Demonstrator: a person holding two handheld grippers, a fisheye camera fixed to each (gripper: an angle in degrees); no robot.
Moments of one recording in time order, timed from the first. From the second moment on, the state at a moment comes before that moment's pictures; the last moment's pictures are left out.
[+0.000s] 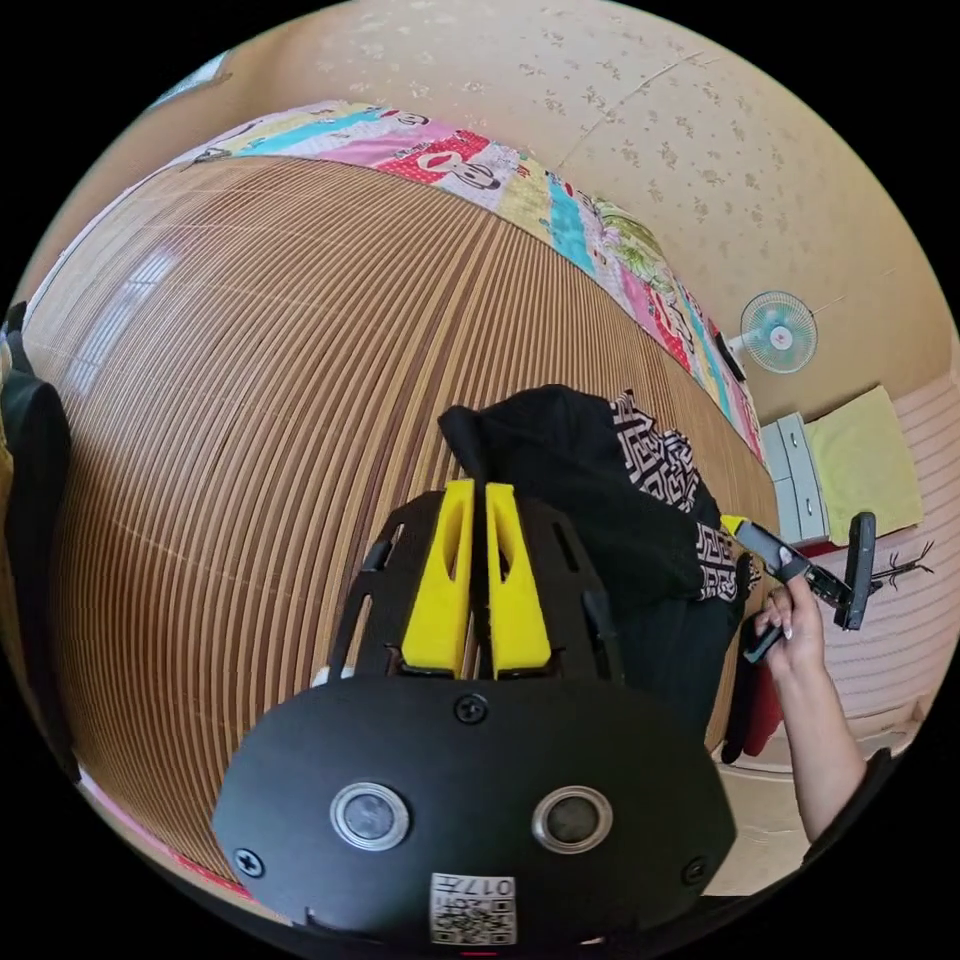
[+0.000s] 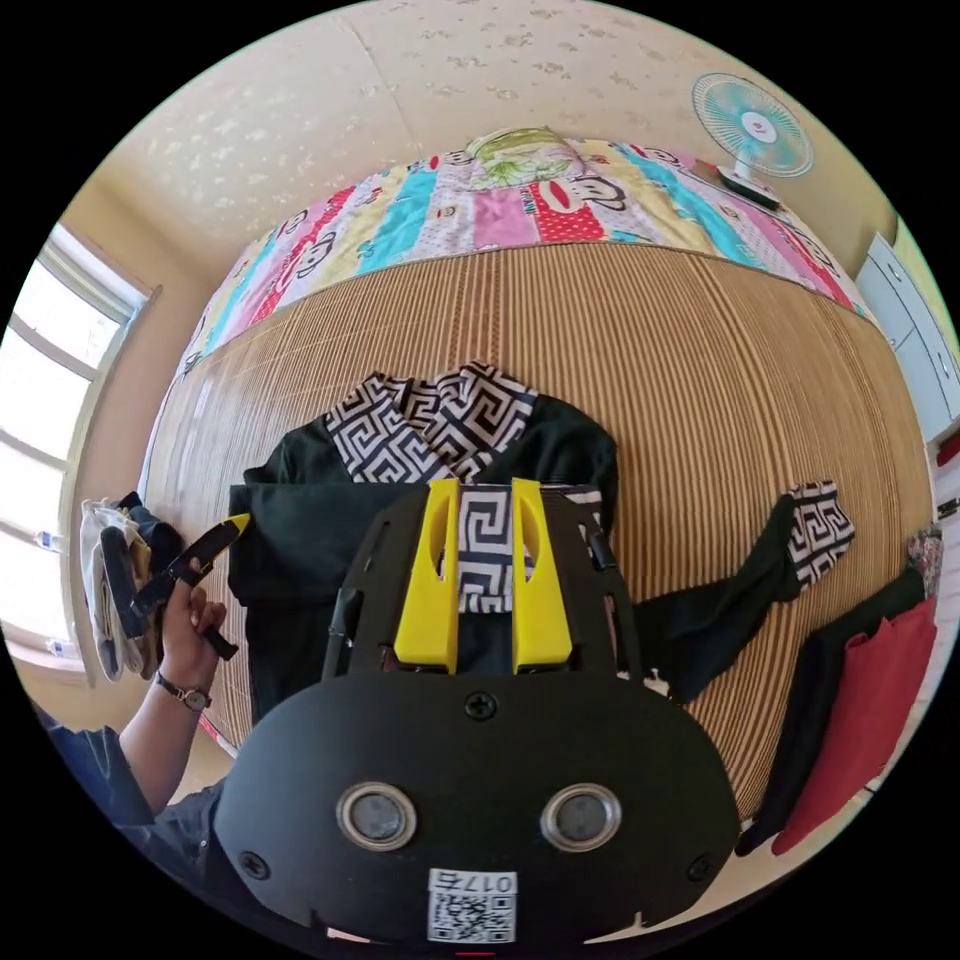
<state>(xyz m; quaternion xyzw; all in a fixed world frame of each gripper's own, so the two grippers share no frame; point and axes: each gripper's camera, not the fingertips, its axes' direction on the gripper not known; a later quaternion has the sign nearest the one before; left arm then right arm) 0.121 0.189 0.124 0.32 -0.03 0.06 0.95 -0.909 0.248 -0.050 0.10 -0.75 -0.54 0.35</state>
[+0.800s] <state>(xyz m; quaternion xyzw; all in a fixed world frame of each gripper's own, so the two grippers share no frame) 0.094 0.245 -0.010 0.39 0.00 0.10 0.92 -1.045 -0.024 0.066 -0.03 -0.76 -0.33 0.55</state>
